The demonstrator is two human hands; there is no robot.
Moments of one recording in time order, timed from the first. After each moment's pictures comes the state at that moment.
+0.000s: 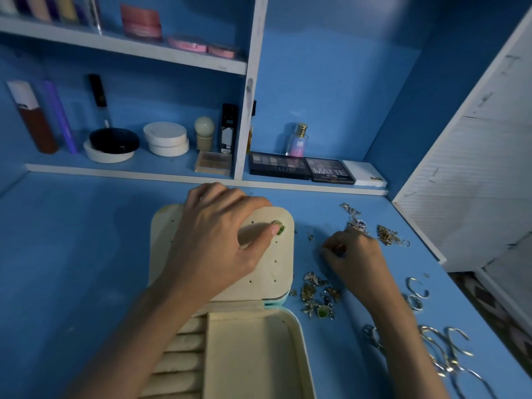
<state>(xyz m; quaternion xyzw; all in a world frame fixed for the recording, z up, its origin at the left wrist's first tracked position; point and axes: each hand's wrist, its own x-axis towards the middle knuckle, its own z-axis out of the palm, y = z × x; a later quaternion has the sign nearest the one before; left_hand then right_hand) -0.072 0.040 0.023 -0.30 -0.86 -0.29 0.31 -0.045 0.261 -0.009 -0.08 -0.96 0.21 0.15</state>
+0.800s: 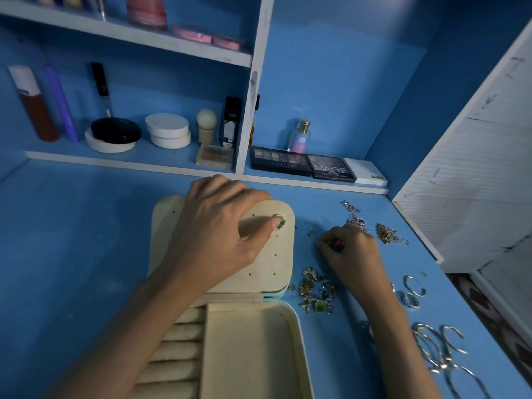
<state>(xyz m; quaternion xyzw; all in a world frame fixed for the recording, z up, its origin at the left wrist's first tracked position) -0.073 0.040 0.022 -0.30 -0.86 -0.29 0.31 -0.050 0.262 -0.017 -0.05 -0.96 0.20 0.20</state>
